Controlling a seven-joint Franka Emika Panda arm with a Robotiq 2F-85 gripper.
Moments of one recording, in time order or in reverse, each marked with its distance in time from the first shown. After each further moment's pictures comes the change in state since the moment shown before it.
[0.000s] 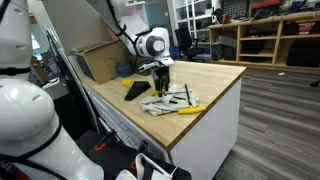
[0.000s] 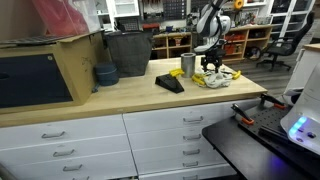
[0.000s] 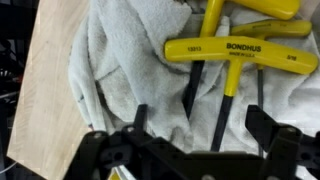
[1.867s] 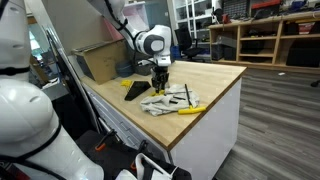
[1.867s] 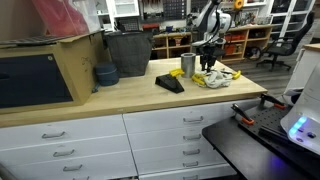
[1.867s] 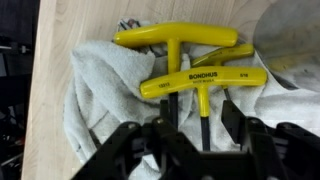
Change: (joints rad) arm -0.034 -0.025 0.035 0.005 0.210 0.006 0.065
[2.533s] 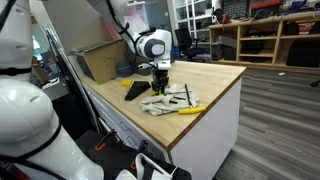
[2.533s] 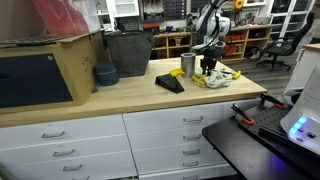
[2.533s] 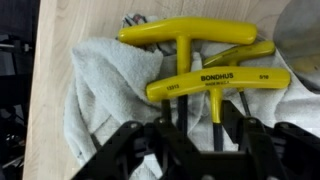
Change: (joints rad) arm 0.003 0.035 -0.001 0.000 -0.003 0.000 0.000
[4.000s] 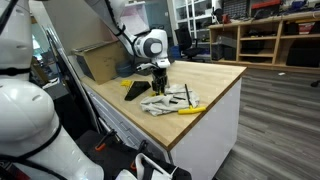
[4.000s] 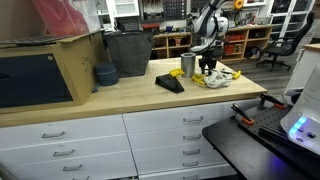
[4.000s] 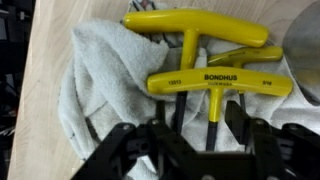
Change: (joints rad) arm 0.028 -0.001 0.000 0.004 -0.124 0.013 -0.008
